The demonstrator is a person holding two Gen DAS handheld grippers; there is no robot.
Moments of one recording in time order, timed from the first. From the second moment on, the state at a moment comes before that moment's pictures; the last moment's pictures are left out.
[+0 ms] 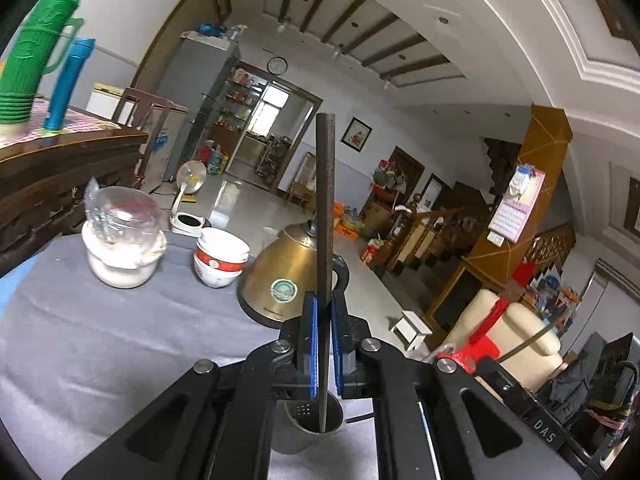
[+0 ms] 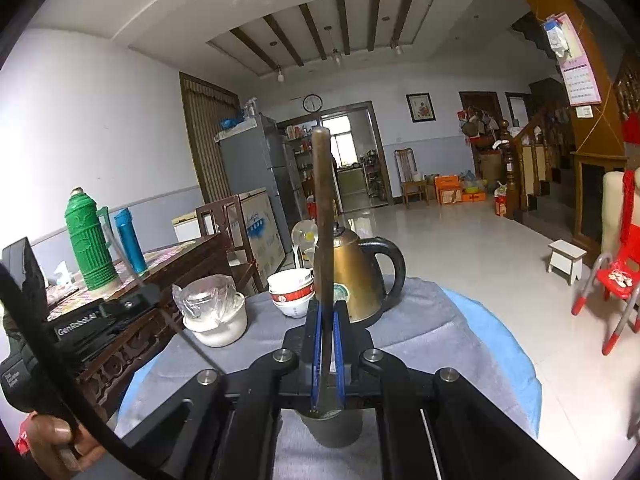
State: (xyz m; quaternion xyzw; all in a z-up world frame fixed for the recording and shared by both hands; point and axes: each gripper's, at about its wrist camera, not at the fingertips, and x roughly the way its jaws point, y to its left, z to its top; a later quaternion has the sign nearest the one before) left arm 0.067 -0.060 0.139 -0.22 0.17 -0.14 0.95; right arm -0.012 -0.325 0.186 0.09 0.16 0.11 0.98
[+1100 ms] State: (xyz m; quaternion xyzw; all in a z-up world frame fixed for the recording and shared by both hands) left arm 0.101 -0.083 0.099 -0.16 0.26 -0.13 0.94; right arm 0.076 -0.322 0.109 0.09 0.33 0.11 0.93
